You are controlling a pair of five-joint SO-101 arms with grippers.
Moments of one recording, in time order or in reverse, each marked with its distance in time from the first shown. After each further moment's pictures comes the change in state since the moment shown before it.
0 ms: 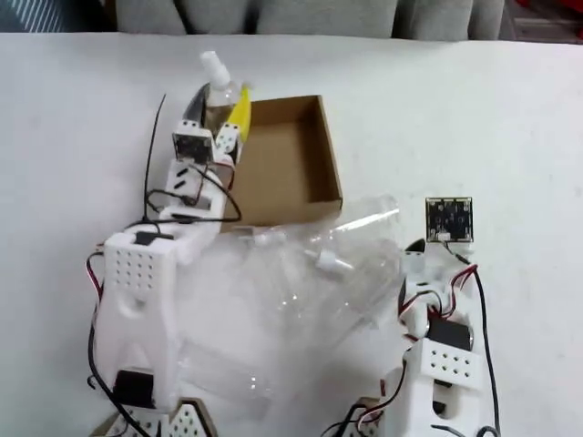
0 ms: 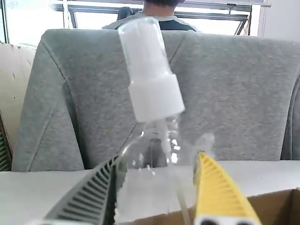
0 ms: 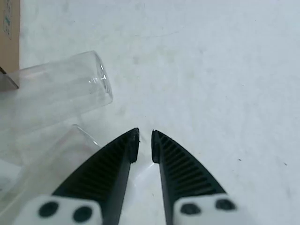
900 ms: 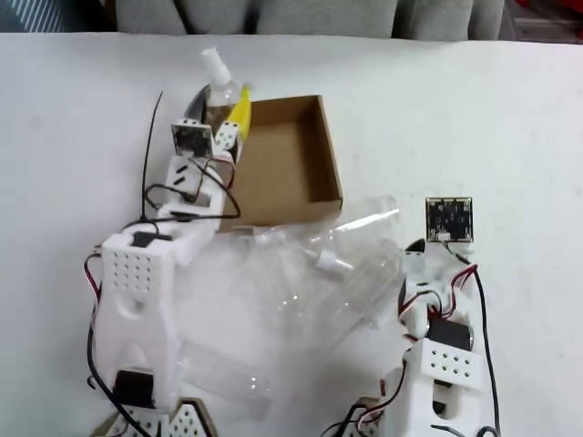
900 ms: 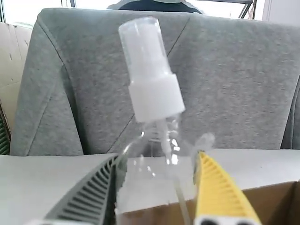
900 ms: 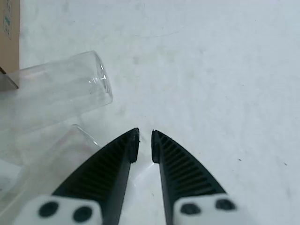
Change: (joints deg) left arm 0.0 -1.8 0.2 6.1 1.2; right arm 0.0 0.0 0.0 0.0 0.0
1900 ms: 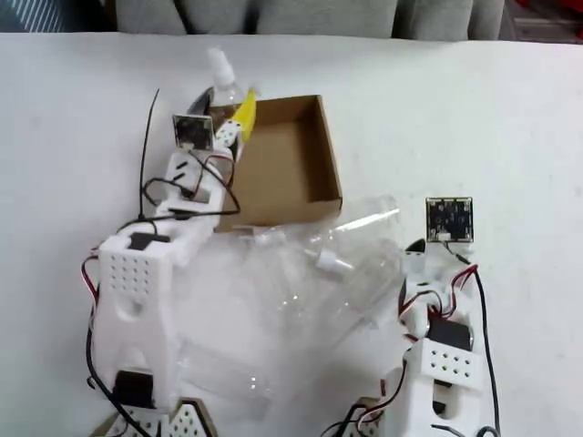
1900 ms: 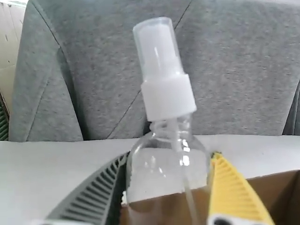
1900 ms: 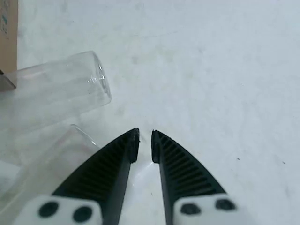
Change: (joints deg) left arm -0.1 -1.6 -0.2 6.9 0.4; right arm 0.4 0.0 0.0 0.0 0.0
